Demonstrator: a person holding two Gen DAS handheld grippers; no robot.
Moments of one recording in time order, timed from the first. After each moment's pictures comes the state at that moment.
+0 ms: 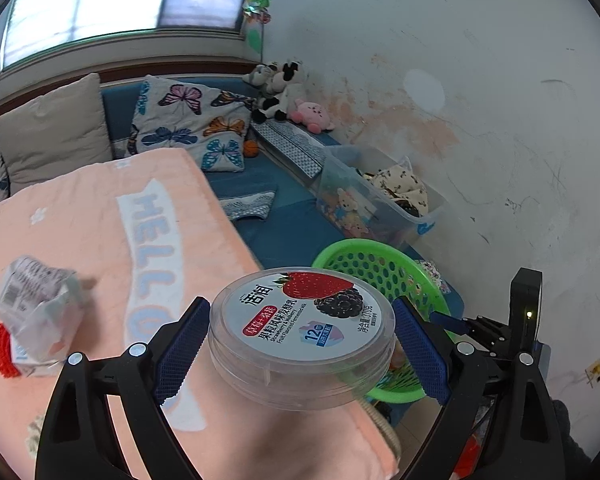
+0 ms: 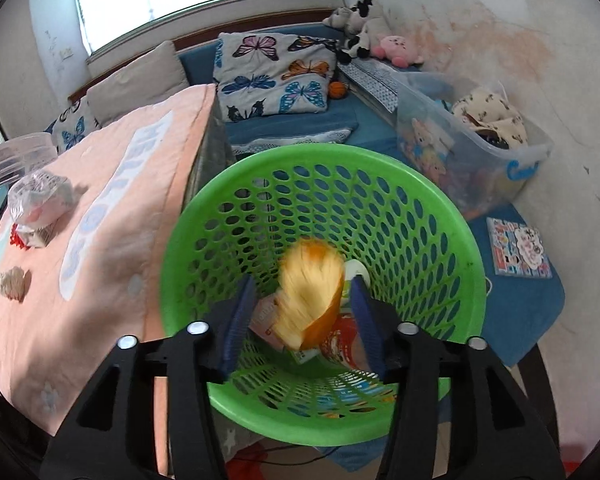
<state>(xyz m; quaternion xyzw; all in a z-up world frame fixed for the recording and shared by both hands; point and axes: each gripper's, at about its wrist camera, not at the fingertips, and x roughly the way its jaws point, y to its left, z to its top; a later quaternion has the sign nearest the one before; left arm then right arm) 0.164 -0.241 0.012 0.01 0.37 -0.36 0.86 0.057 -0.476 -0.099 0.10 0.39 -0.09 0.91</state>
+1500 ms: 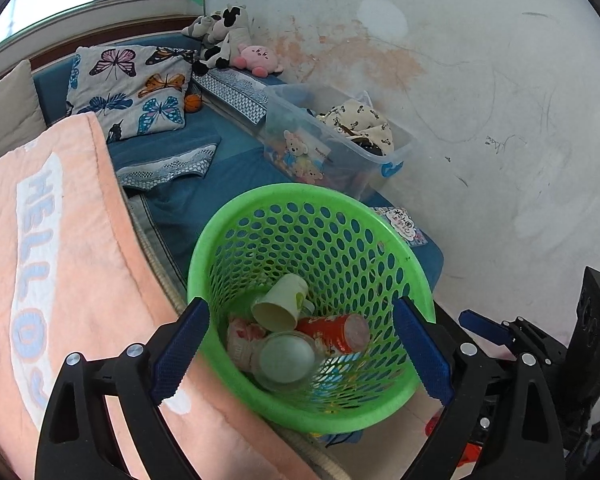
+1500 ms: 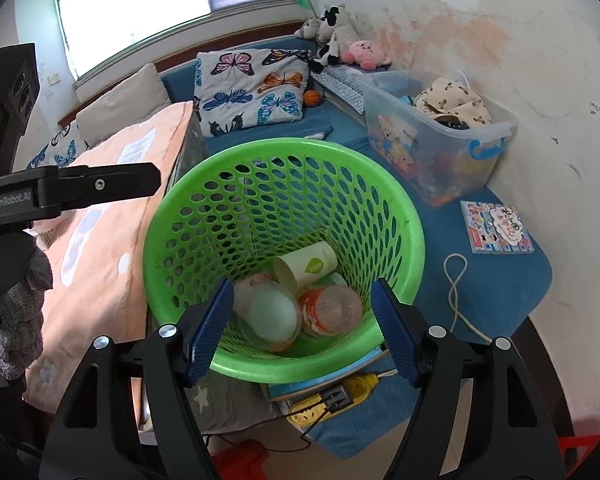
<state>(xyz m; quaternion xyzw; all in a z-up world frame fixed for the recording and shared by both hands) 0.157 -0.359 -0.047 0.06 0.43 -0.42 0.80 -0.006 -0.489 -0.093 0.12 0.37 -0.12 0.91</state>
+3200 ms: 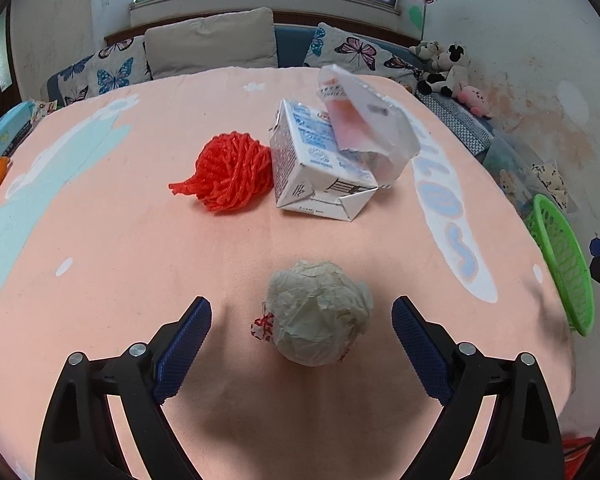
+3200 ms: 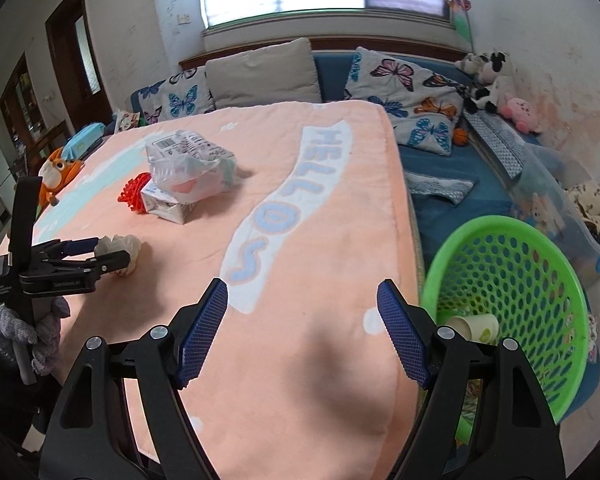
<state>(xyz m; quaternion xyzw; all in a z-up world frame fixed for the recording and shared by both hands) 0.175 -0.015 -0.104 0.00 0.44 -0.12 0.89 0.097 -0.291 -0.061 0.01 0.37 0.09 0.93</state>
